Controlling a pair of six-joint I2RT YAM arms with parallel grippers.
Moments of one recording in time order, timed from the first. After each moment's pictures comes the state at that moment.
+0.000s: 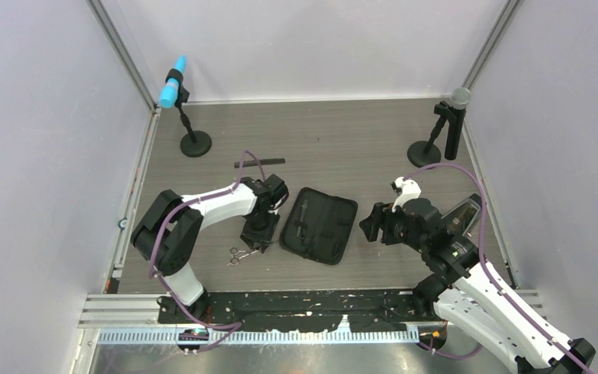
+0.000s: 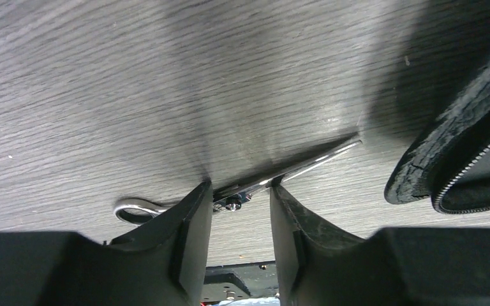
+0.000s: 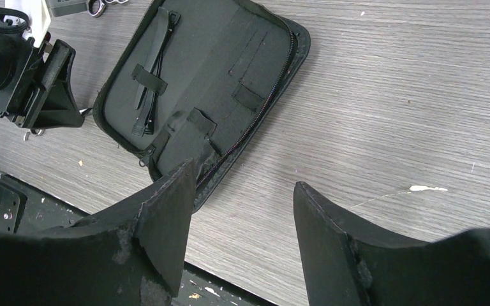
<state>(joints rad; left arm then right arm) -0.68 1.68 0.98 -0.85 -0.01 -0.36 0.59 0.59 0.57 -0.58 0.04 0.47</state>
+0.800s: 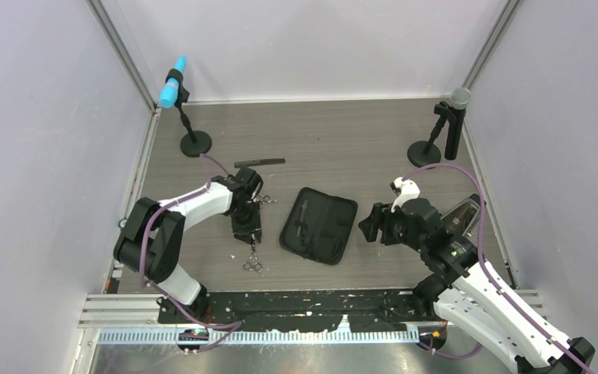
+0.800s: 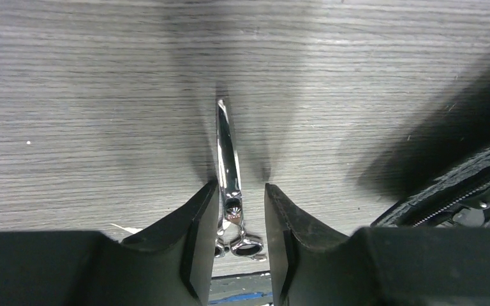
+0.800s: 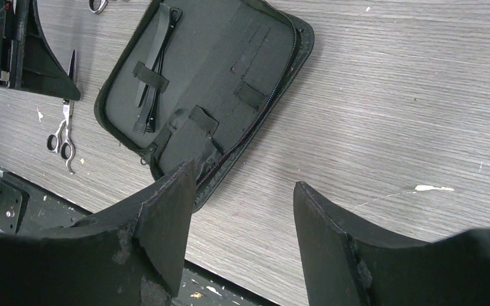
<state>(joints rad) -0.46 1.58 0.88 -0.72 0.12 -0.60 0.59 0.60 0.57 -0.57 0.03 0.47</state>
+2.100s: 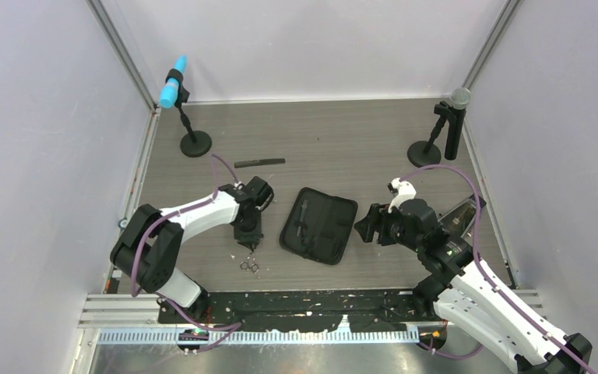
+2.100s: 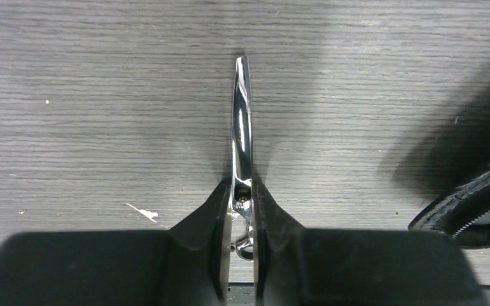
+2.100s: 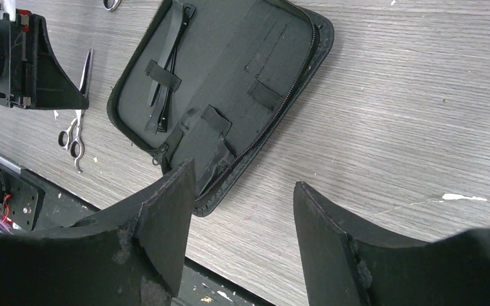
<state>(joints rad) -0.61 1.53 0.84 -0.74 -0.08 -0.66 0.59 0.61 0.53 -0.51 -0.02 0.51</state>
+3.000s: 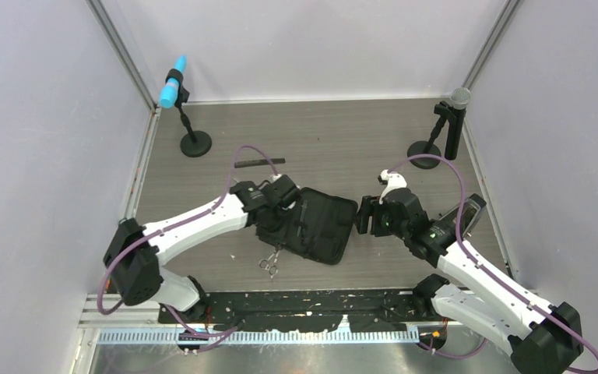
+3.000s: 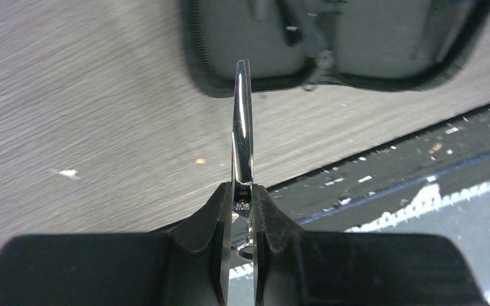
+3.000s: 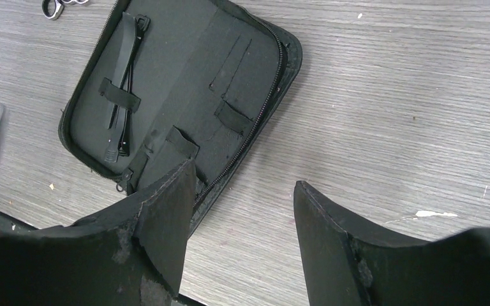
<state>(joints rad) -0.89 1.40 1.08 -0.95 -0.02 -0.57 0.59 0.82 0.56 -0.43 0.07 0.47</state>
